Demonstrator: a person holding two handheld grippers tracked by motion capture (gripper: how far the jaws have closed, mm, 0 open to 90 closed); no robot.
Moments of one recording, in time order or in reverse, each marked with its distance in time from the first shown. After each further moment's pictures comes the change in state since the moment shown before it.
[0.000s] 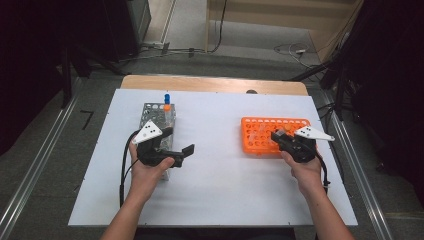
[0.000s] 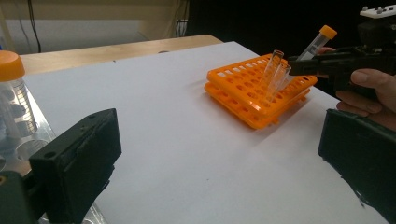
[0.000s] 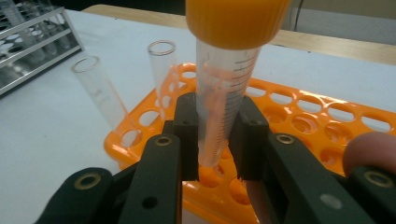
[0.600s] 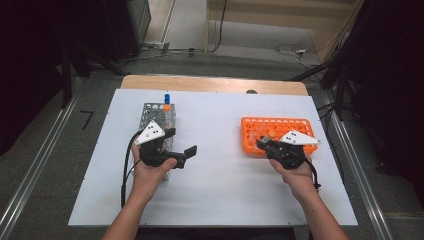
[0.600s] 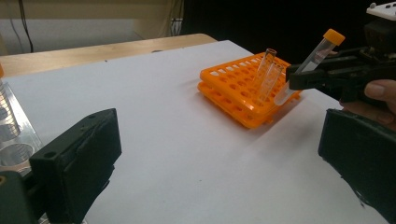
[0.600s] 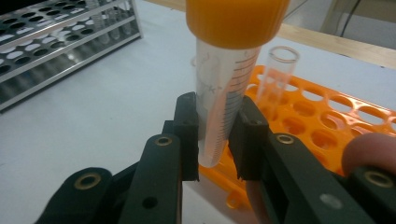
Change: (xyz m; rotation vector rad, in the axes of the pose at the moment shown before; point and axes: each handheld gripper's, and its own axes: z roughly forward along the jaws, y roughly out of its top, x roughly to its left) left arm -0.005 0.001 0.004 -0.001 -0.023 0.002; right arm 0.042 0.005 0.001 0.026 0.132 -0.097
